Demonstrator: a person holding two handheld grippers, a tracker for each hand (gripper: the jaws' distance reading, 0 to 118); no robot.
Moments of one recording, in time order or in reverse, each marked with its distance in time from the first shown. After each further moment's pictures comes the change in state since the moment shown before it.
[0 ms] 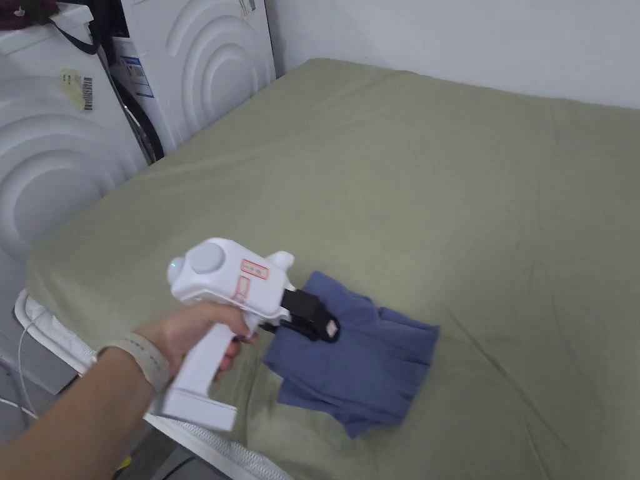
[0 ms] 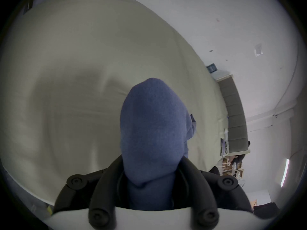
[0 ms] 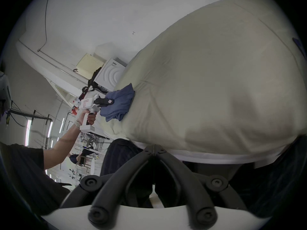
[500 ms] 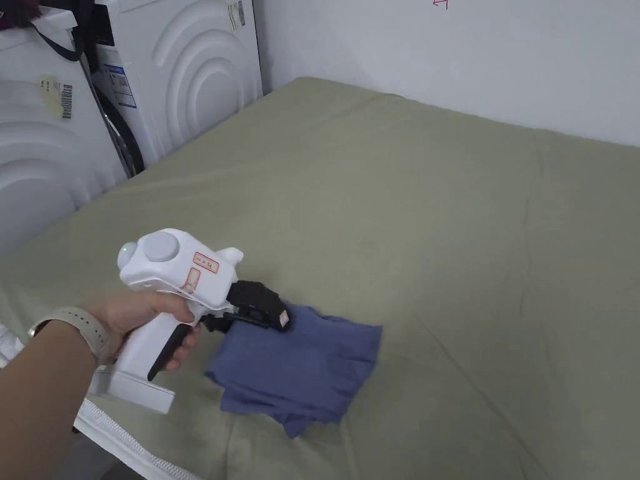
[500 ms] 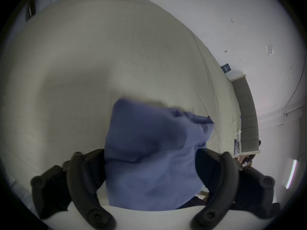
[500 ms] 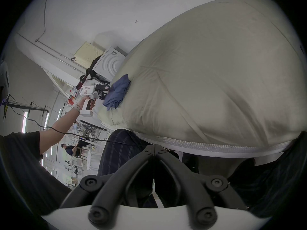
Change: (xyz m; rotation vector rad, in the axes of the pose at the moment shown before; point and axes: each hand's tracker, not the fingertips) left arm -0.031 0.033 0.031 0.039 0.124 -0.058; right arm -0.029 -0.007 -0.023 -0.076 -0.044 0.063
